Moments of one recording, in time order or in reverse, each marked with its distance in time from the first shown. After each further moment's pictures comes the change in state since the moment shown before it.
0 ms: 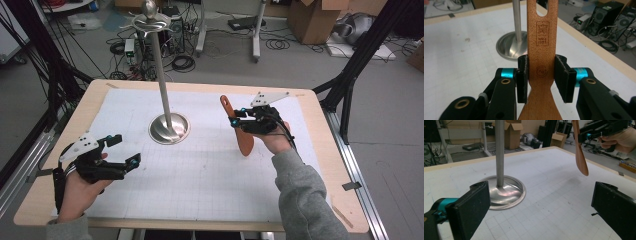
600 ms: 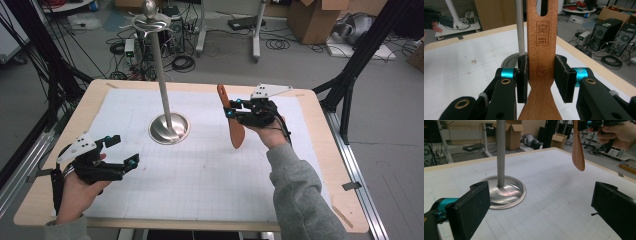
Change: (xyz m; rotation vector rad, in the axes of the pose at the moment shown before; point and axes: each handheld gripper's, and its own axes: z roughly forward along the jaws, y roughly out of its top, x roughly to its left) left arm 0.001 -0.002 -0.004 -0.008 0.004 -0.005; right arm 0.002 0.022 0.002 -0.126 0.024 0.014
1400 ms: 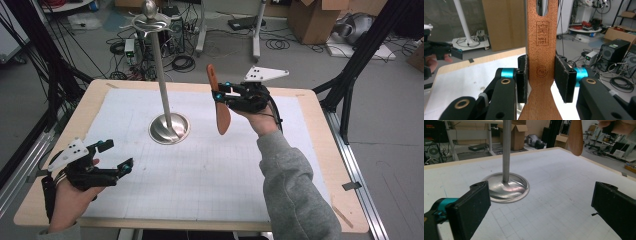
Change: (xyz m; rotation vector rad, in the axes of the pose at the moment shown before) left arm -0.003 -0.006 -0.018 -0.010 0.035 -0.006; right arm 0.005 0.045 0.012 -0.137 0.058 -0.005
